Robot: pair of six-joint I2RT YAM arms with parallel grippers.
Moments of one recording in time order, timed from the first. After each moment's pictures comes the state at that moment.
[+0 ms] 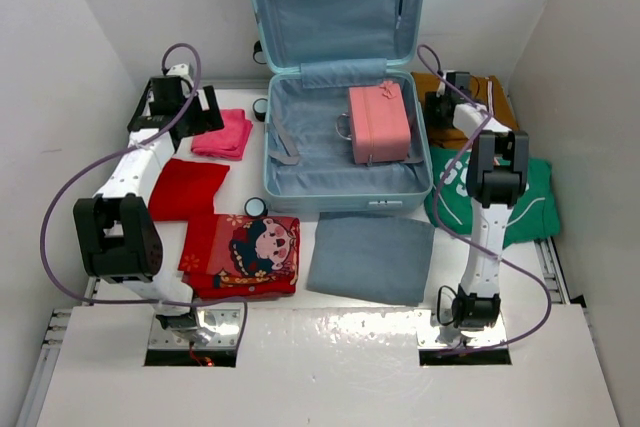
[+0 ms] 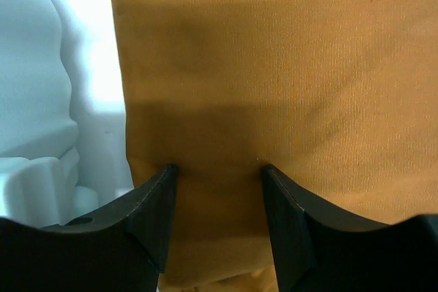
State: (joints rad) left arm 0.06 1.59 1.32 -0.33 0.04 -0.18; right arm -0.07 2.36 1.78 -0.28 -0.02 0.00
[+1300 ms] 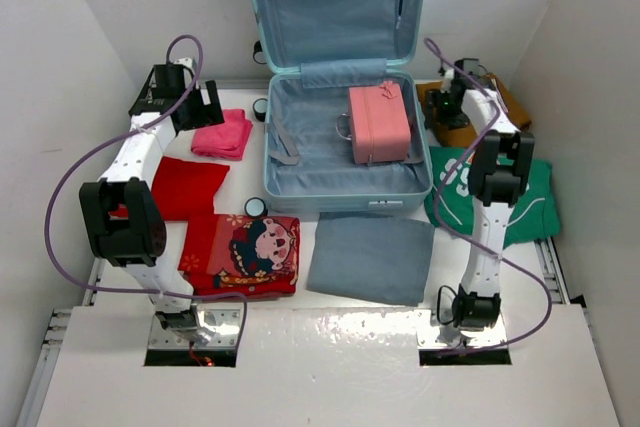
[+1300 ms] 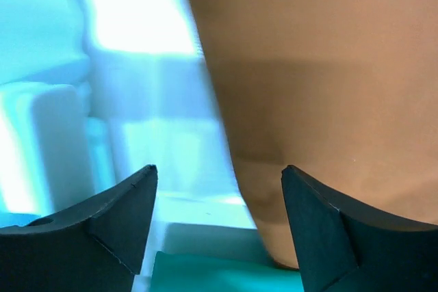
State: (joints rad) left arm 0.06 1.71 1.49 -0.49 0.04 -0.16; right arm -0.12 2.38 2.02 -0.67 -0.09 -0.06
